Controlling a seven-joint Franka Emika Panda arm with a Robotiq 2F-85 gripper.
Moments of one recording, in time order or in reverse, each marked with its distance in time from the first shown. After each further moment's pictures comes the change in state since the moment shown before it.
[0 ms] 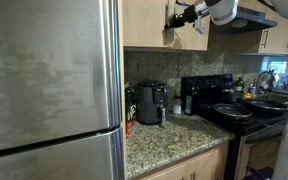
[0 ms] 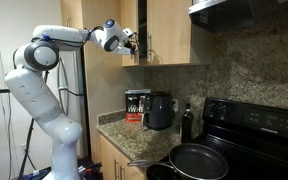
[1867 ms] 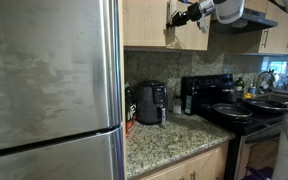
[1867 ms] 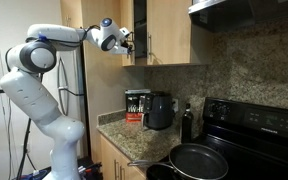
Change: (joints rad) arm 0.136 -0.073 -0.083 -0.054 -0.051 -0.025 0.001
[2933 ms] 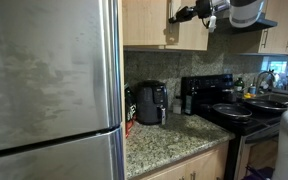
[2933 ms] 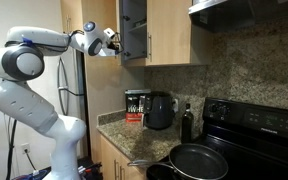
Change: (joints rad) arm 0.132 -0.209 0.048 -0.232 -0.085 0.157 0.041
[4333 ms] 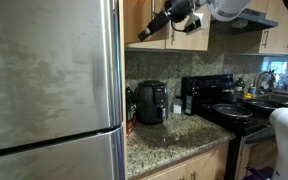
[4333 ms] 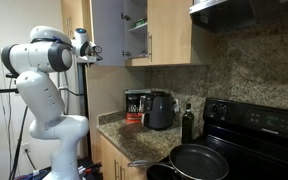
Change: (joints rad) arm 0.409 0.205 0.028 0.149 -0.183 -0.346 0.143
